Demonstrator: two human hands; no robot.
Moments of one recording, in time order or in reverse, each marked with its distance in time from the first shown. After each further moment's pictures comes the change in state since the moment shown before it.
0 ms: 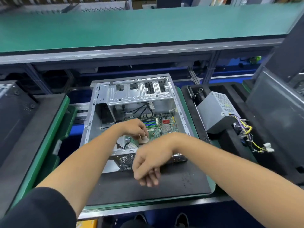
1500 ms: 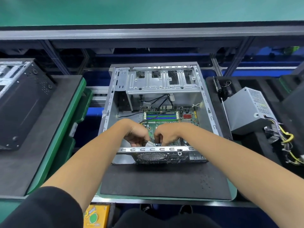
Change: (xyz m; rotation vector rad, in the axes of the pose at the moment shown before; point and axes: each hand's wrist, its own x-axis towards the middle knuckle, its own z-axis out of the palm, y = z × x) left_hand -0.012 -0.052 -0.004 -0.265 -0.506 -0.431; right_hand 0.092 0.074 -0.079 -0.365 0.333 0.202
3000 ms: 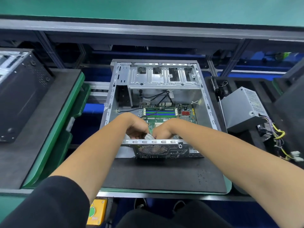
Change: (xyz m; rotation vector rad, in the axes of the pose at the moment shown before) left_hand -0.003 -0.001 0.002 0.066 0.037 0.011; right_hand 0.020 -0.020 0.010 0.043 -0.287 0.122
